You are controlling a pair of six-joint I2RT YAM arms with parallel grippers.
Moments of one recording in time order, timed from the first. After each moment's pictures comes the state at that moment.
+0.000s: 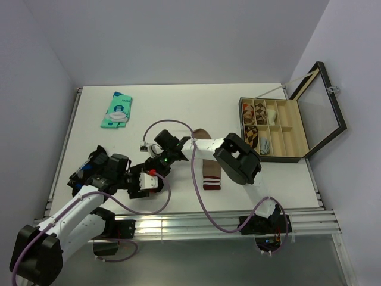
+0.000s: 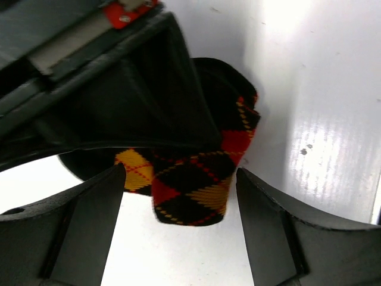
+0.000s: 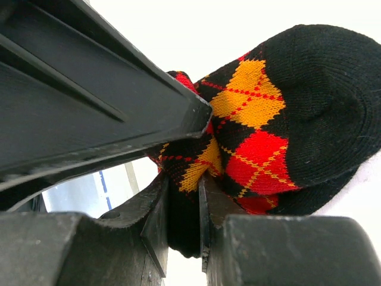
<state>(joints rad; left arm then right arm) -0.40 0.86 0.37 -0.42 0.52 1.02 0.91 2.17 1.43 -0.27 -0.78 0.19</state>
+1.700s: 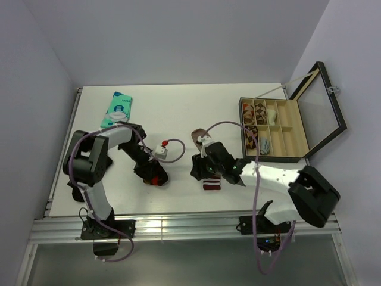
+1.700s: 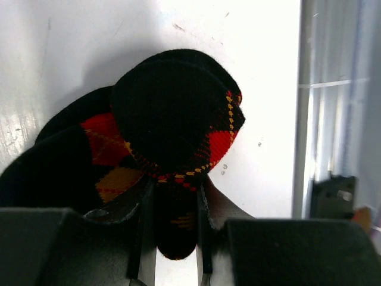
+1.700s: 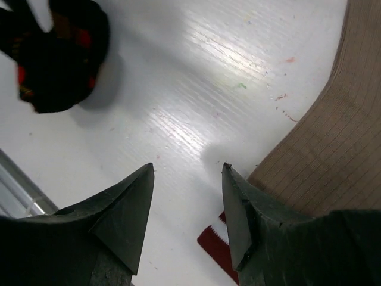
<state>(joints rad) -0.31 1.82 1.07 -1.07 0.75 1.28 0.79 1.37 0.61 0.01 -0.10 0.39</state>
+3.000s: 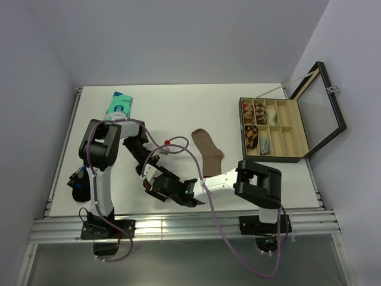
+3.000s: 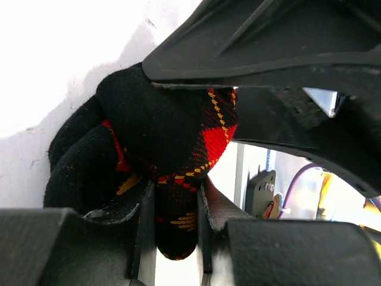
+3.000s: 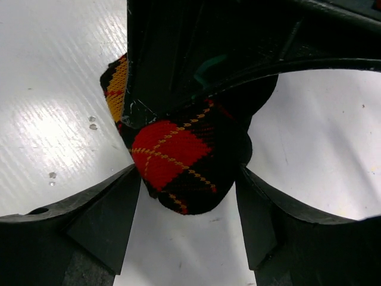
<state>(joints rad) -0.29 2.13 1.28 -1.39 0.82 1.28 1.32 1.83 0.94 0.18 0.41 0.04</state>
